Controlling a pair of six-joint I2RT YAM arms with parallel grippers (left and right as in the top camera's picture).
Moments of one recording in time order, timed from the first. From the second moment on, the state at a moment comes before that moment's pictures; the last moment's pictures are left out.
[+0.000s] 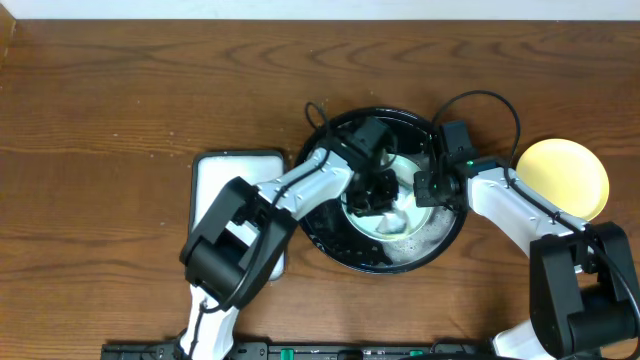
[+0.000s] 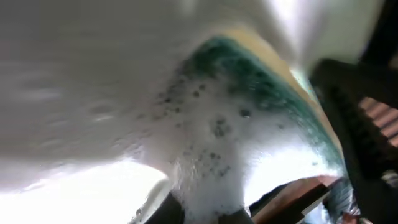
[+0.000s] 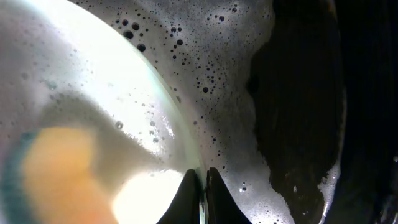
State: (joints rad) left arm -0.67 2.07 1.36 -0.61 0.55 -0.83; right arm 0.26 1.72 0.93 -0.50 -0.01 0.20
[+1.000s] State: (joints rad) left arm -0.71 2.09 1.35 -0.26 0.26 -0.74; right arm 0.26 1.72 0.93 -0.49 0.00 0.21
